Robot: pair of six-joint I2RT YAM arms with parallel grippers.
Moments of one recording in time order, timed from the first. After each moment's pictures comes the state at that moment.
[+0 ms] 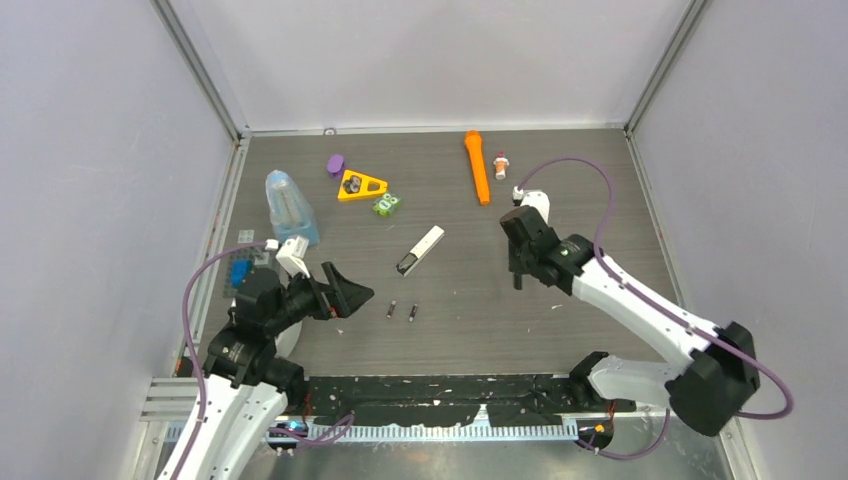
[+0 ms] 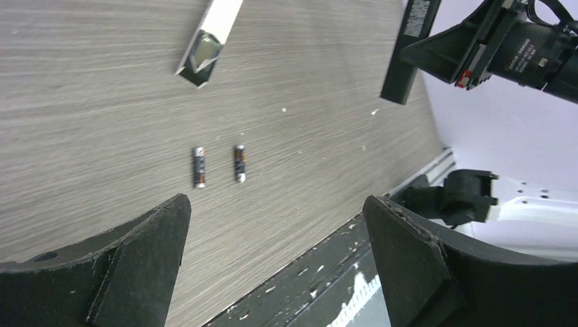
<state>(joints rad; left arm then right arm) -0.31 0.38 0.53 -0.51 0.42 -0.64 0.69 1.12 0.92 -0.65 0.37 0.49</state>
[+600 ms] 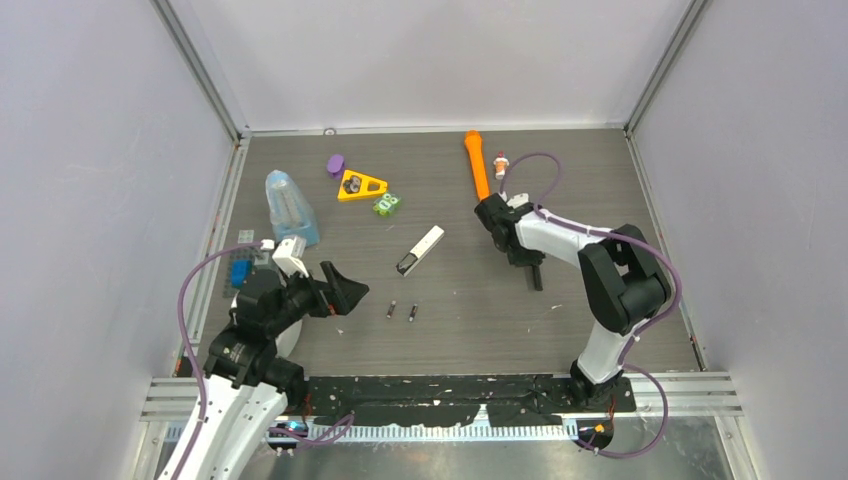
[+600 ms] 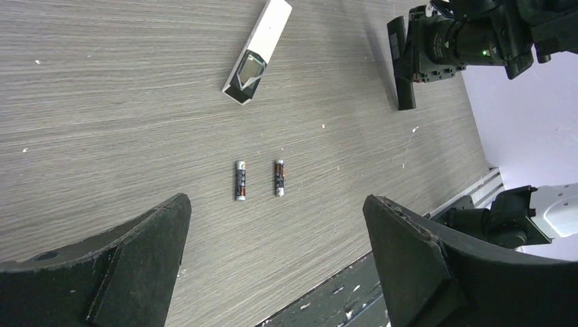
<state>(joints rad) -0.31 0.38 0.51 -0.53 0.30 -0.56 0.52 1.75 1.08 -0.74 0.63 0.41</state>
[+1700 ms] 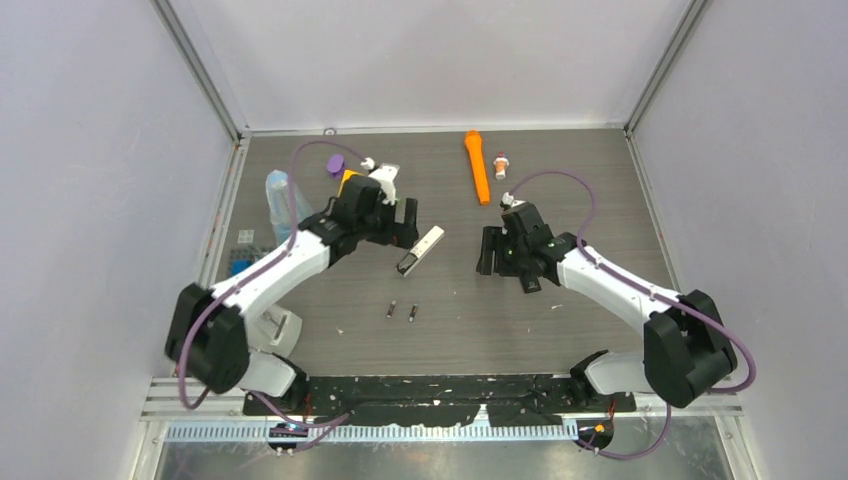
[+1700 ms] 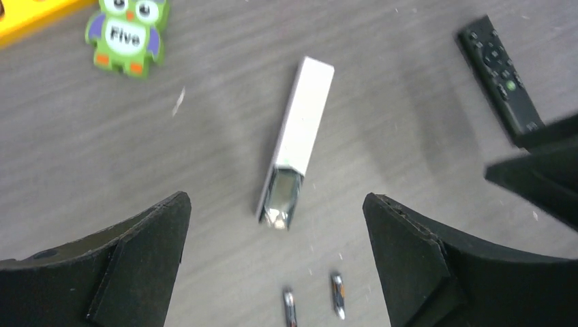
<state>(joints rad) -0.56 1.36 0.99 -0.30 0.04 -0.29 0.52 1.34 0.82 -0.40 -0.01 0.51</state>
